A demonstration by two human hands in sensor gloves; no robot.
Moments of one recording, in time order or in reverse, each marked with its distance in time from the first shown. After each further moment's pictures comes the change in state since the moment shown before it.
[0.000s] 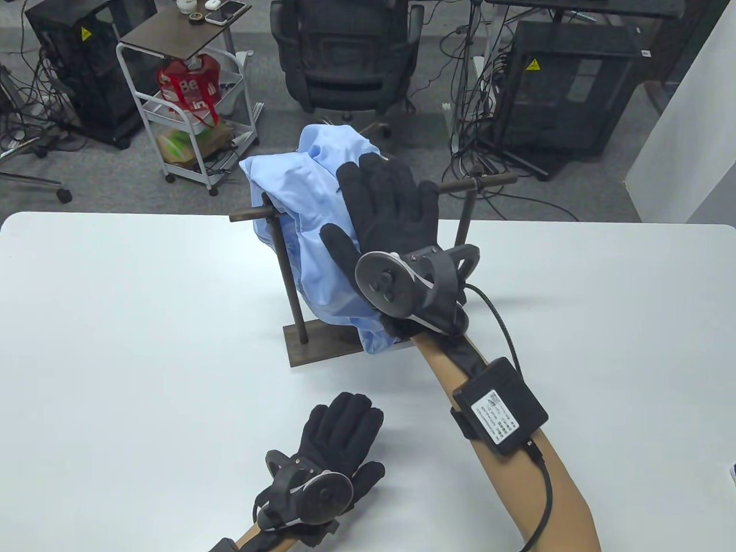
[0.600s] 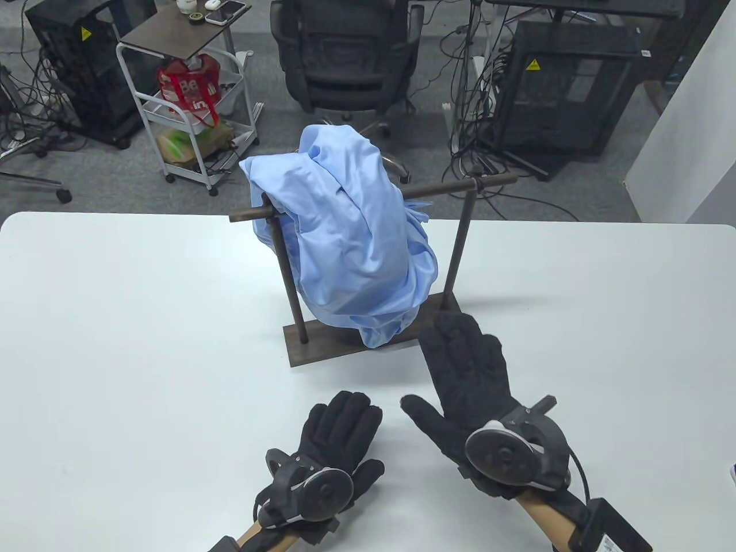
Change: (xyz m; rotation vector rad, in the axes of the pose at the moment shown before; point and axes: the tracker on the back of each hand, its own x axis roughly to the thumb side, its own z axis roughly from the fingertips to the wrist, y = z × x) left_hand -0.001 0.000 -0.003 -0.007 0.013 -0.004; right_hand -0.059 0.011 0.201 0.192 -0.048 -0.219
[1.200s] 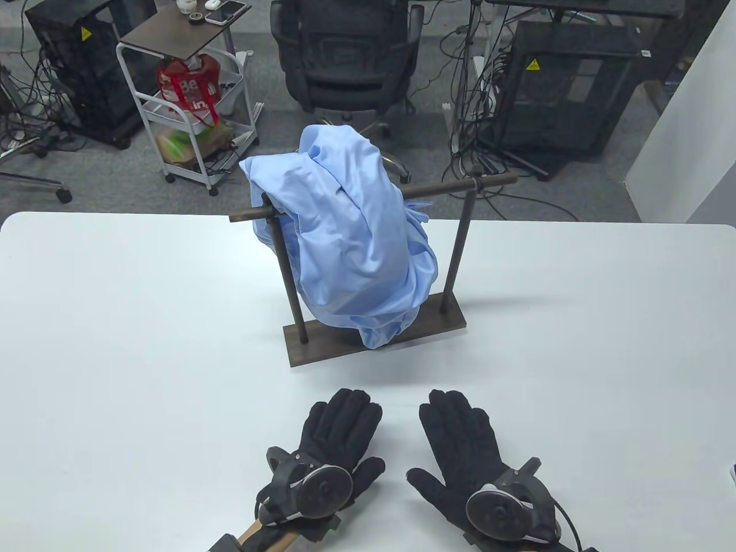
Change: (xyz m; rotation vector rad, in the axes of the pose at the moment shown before) left_hand -0.002 -0.001 -0.003 0.008 0.002 0.024; right_hand -0.015 0.073 0.078 0.167 -0.003 -0.071
